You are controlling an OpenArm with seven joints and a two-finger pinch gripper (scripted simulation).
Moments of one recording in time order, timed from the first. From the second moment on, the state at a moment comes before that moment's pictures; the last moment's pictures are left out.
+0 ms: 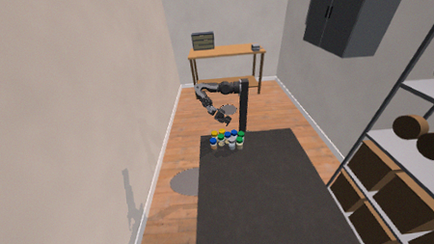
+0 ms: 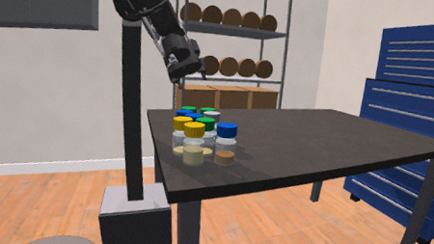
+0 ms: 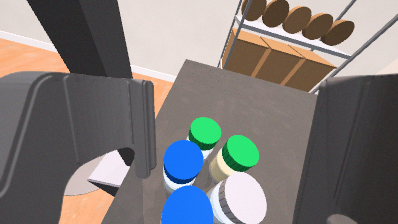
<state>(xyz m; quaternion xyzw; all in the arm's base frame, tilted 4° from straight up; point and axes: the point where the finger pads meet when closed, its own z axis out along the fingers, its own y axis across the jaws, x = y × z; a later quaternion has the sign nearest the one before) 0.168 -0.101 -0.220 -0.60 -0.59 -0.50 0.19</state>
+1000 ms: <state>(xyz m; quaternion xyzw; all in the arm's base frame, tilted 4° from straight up) 0.175 -0.072 -0.244 -0.38 -0.81 -0.39 0.22</state>
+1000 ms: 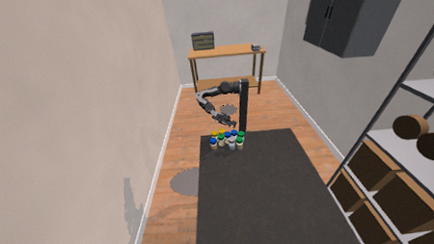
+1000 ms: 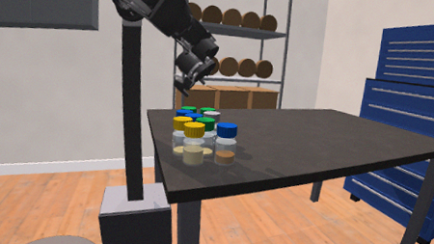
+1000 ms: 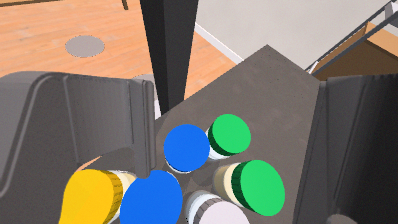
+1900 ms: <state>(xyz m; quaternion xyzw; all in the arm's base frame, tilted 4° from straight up) 0.241 -0.079 -0.248 -0.20 -0.95 -0.20 0.12</state>
